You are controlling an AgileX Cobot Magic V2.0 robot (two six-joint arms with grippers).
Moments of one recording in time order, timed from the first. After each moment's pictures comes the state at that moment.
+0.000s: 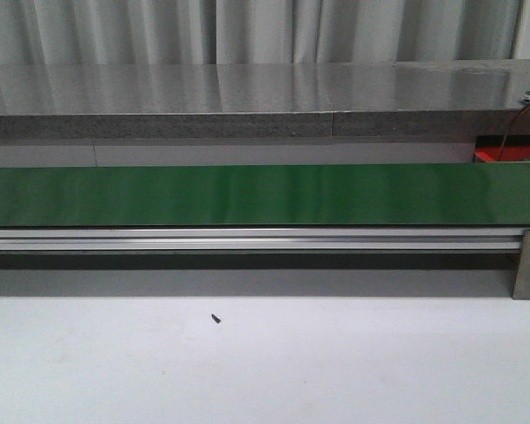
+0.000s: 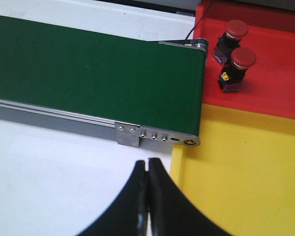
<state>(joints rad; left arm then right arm) 0.43 1.98 -1.41 0.10 0.64 -0.08 -0.19 0.65 -0.69 0.33 0.76 -0.43</state>
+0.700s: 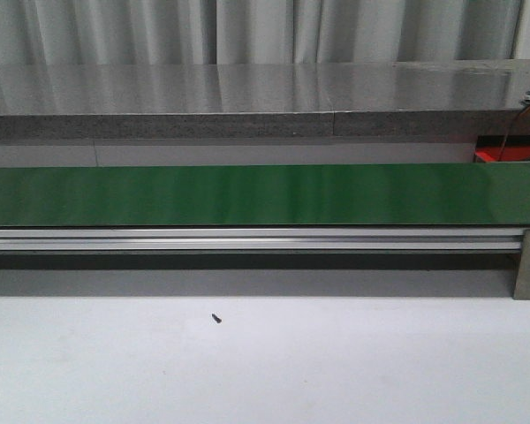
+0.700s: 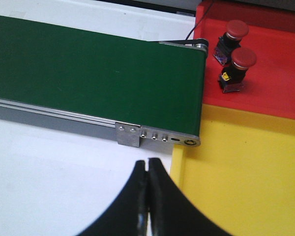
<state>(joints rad) 0.43 1.99 -1.41 0.10 0.69 -0.08 -0.19 0.65 -0.69 0.33 0.76 -0.43</state>
